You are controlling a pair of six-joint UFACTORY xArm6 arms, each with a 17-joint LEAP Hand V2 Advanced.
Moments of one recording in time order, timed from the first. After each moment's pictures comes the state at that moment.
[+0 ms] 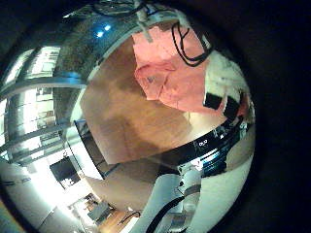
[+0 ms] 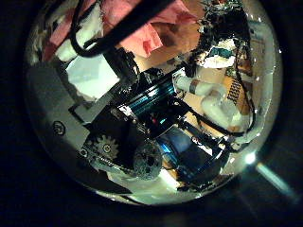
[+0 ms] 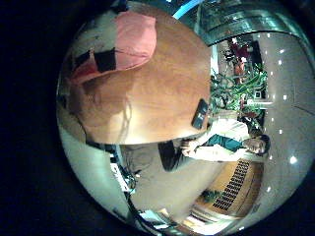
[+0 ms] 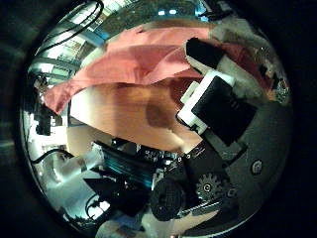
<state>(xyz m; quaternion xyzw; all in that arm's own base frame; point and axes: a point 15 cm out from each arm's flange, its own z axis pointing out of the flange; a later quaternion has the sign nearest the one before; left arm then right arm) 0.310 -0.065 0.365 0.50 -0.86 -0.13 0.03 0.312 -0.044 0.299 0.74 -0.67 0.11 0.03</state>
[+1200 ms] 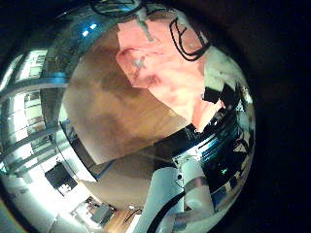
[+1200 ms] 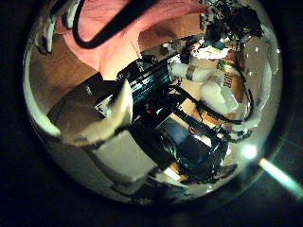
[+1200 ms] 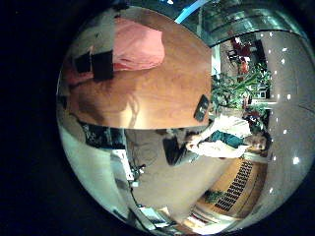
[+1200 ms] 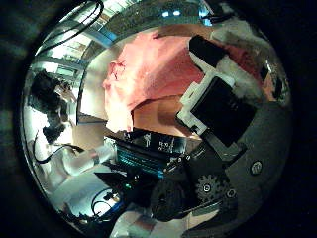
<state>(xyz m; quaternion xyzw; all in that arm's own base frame) 0.270 -0.073 0.264 0.46 -0.87 -0.11 0.11 0.288 -0.025 0.330 0.74 -0.67 0.09 0.02</state>
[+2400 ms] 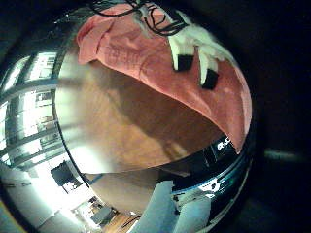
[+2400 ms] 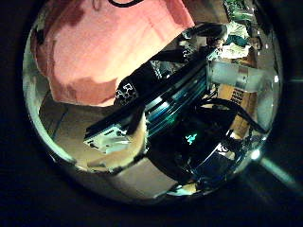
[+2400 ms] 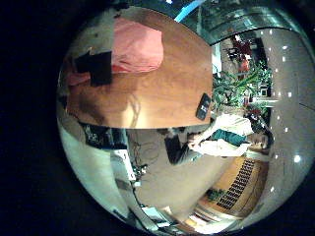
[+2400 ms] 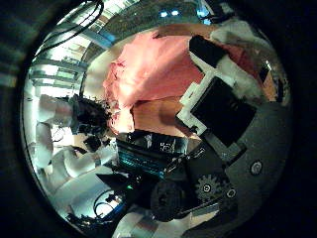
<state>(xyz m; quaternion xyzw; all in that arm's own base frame) 0.238 -0.087 0.121 0.49 -0.86 -0.13 0.01 0.286 -0.027 0.328 0.73 -0.67 0.08 0.02</state>
